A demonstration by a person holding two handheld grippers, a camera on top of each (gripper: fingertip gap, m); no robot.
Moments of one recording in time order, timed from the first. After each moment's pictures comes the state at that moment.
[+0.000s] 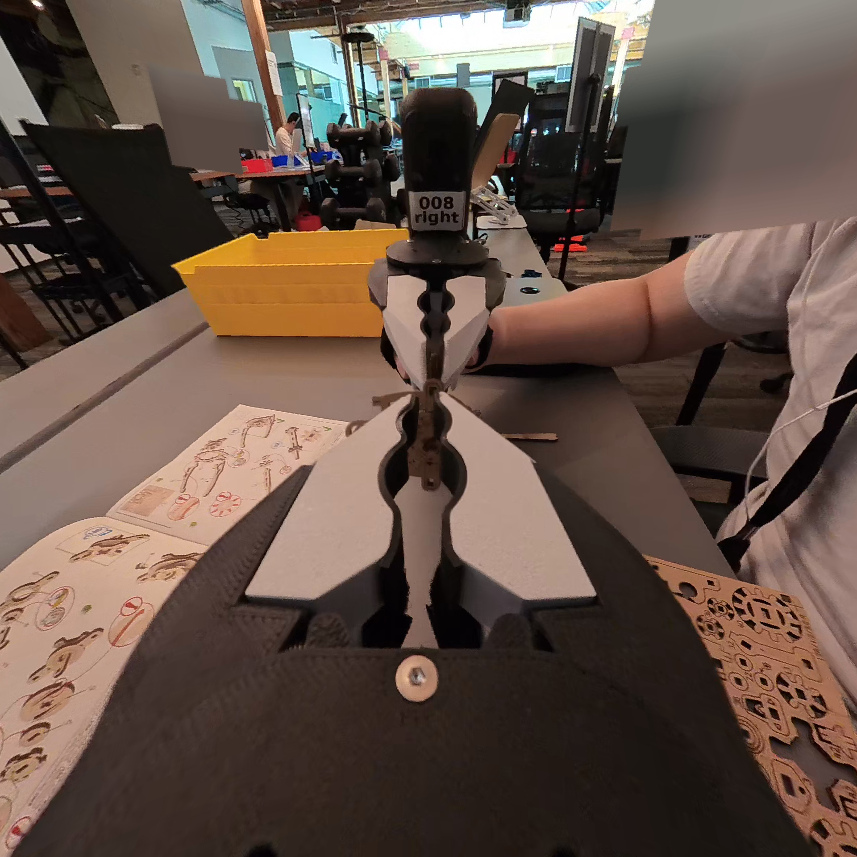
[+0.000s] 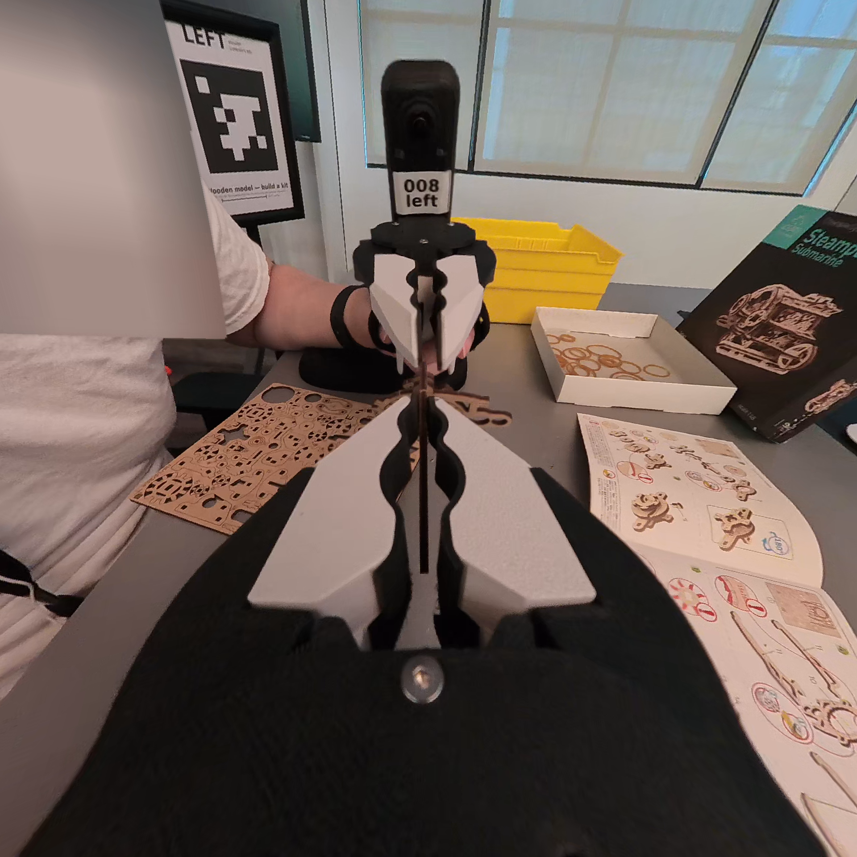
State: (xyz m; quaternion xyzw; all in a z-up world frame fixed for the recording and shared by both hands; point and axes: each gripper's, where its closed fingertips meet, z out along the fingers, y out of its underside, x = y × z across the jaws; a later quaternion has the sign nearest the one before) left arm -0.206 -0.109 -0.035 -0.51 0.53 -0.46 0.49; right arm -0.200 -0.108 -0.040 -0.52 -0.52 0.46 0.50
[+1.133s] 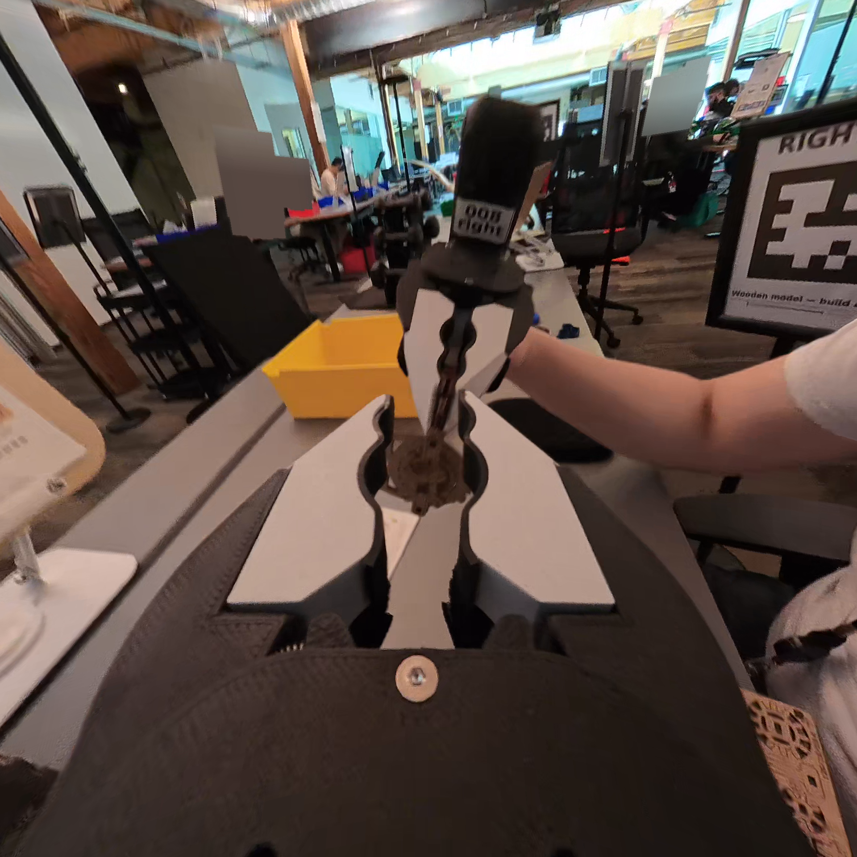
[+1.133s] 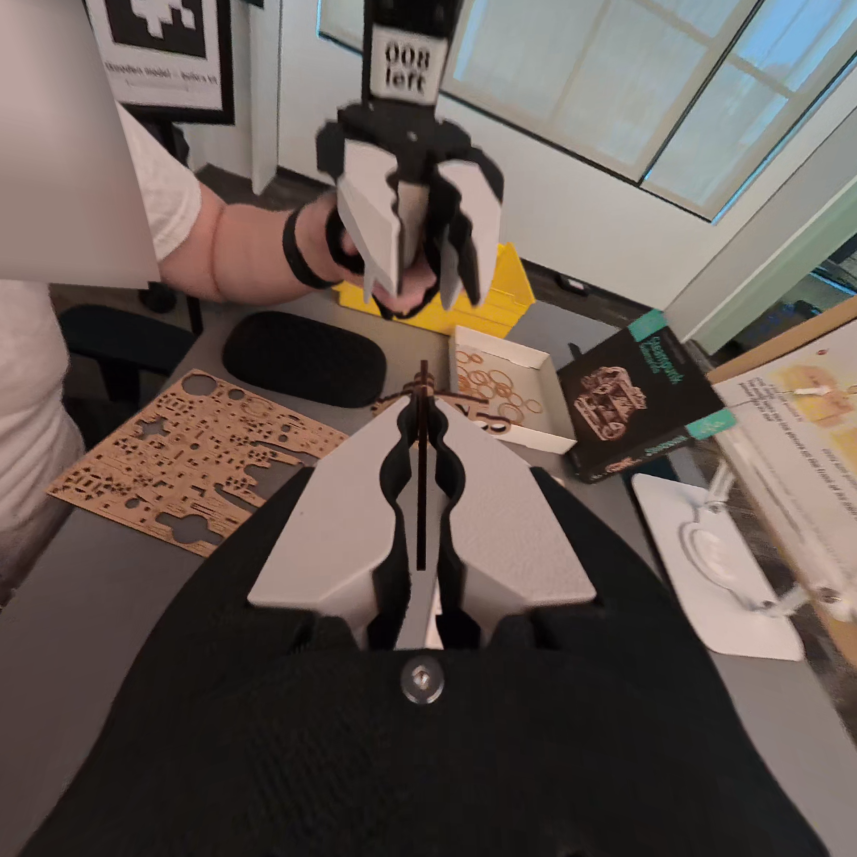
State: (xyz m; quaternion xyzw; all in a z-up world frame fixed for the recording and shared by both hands) left arm -0.198 -0.093 0.088 -0.49 0.53 -0.42 0.54; right arm -0.196 -0.083 0.055 -0.51 -0.60 0.30 0.53
